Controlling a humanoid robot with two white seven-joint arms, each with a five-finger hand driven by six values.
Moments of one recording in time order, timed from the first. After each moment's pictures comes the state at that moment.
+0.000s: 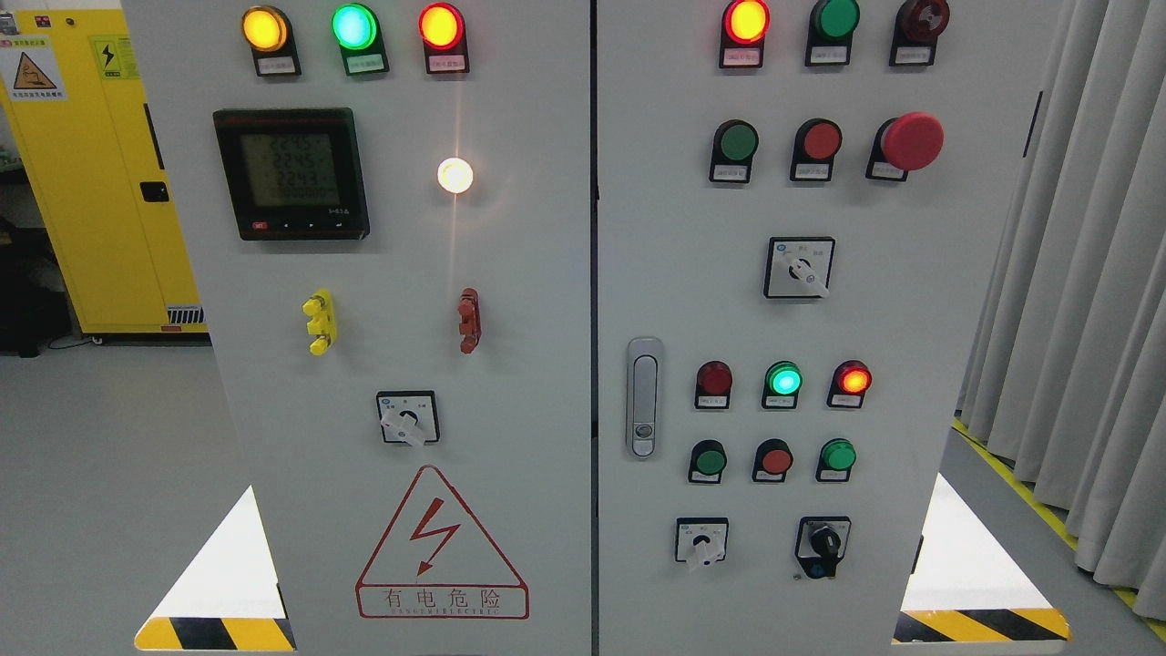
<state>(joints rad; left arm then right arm) 0.00 -0.07 -0.17 0.00 0.10 -0.12 0.05 0.20 -0.03 0.14 -1.65 1.05 -0.08 0.03</state>
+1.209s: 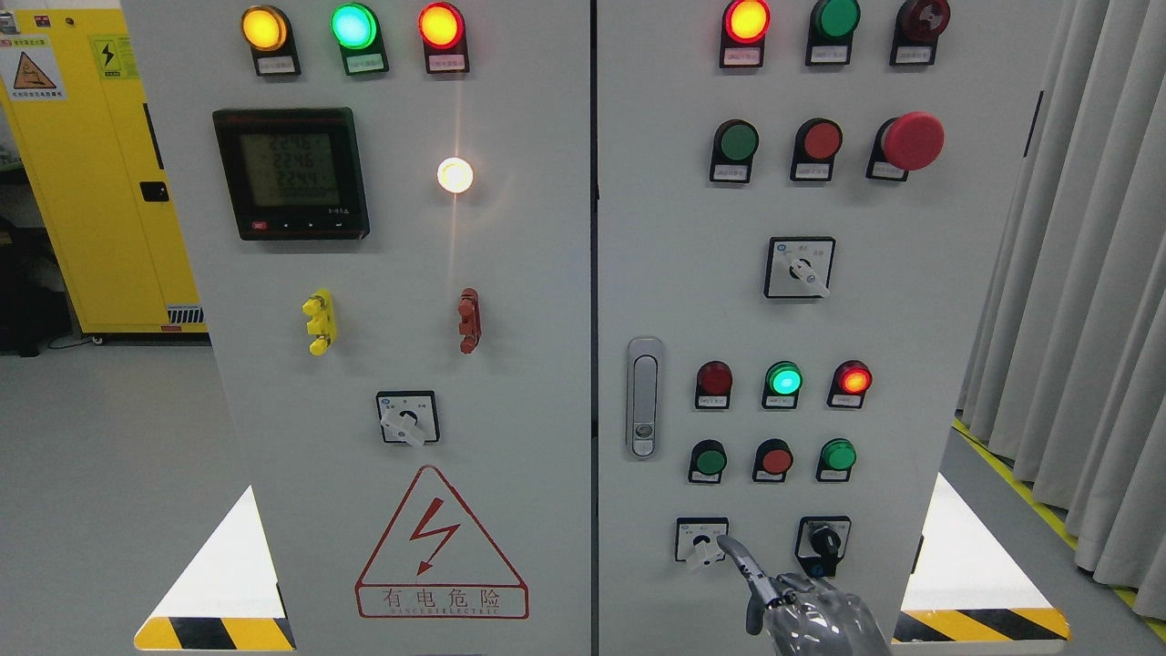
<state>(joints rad) 0.00 -0.10 -0.17 0.00 0.10 -0.12 0.05 -0.05 -0.06 0.11 -2.00 1.18 -0.13 0.11</state>
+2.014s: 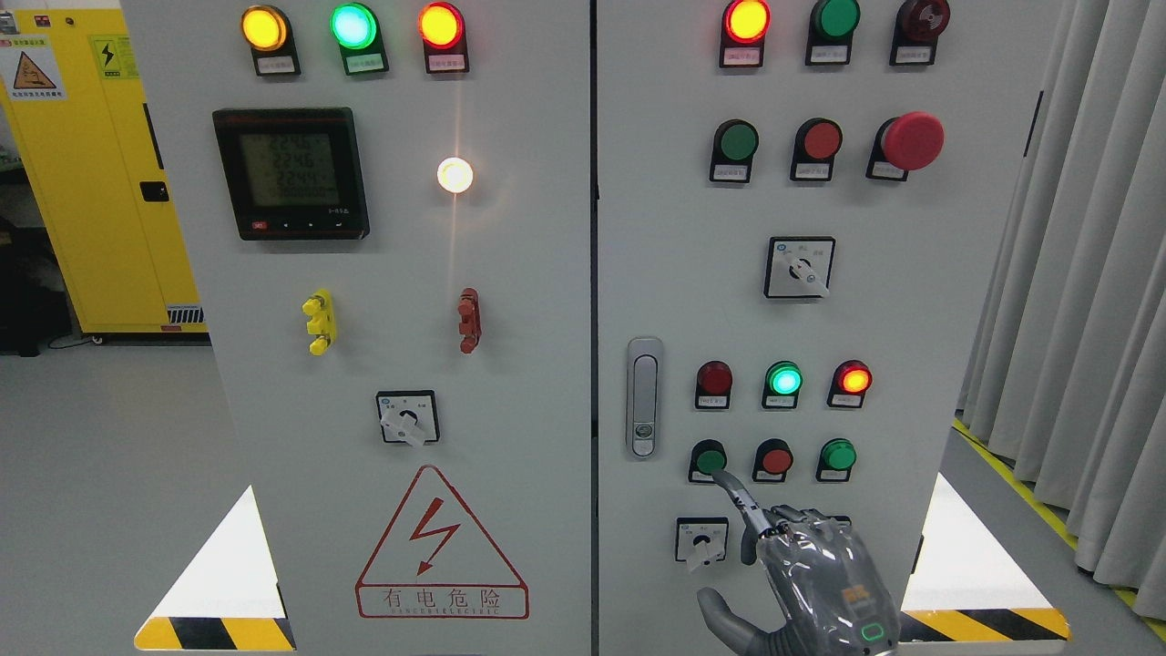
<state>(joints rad) 0.00 -0.10 -0.17 0.00 0.10 -0.12 0.05 -0.18 -0.06 0.11 -1.92 1.19 -0.13 0.12</state>
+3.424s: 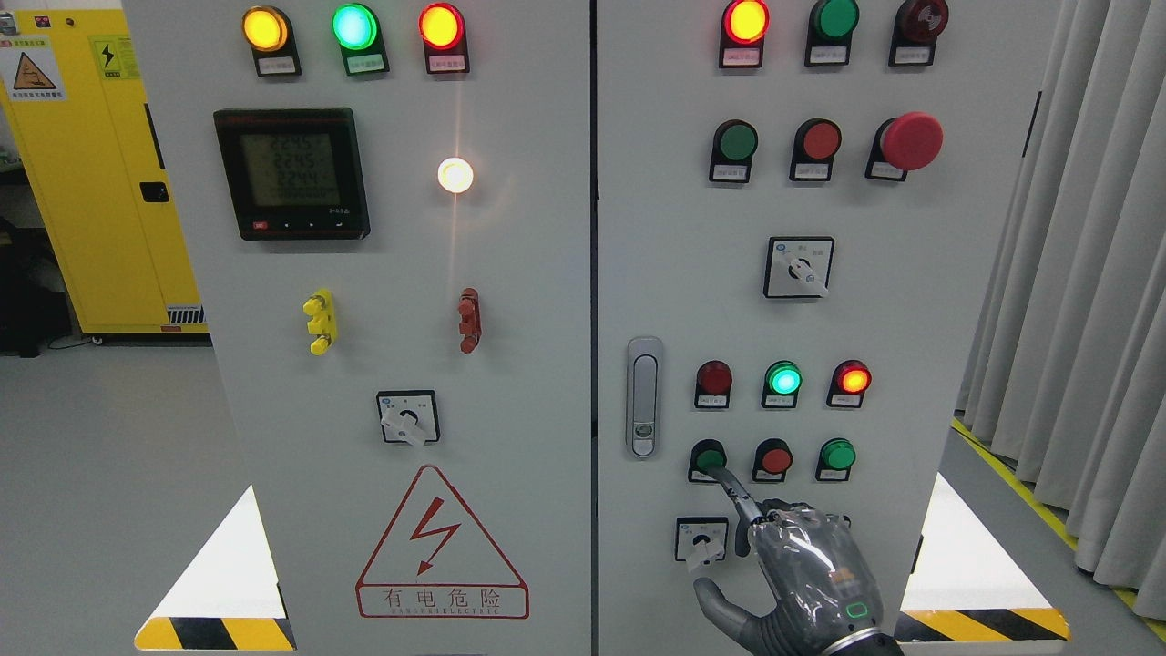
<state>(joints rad) 0.00 -0.10 -0.17 0.00 0.10 -0.12 0.05 -0.24 -0.05 0.10 -1.82 1.18 -0.13 0.15</state>
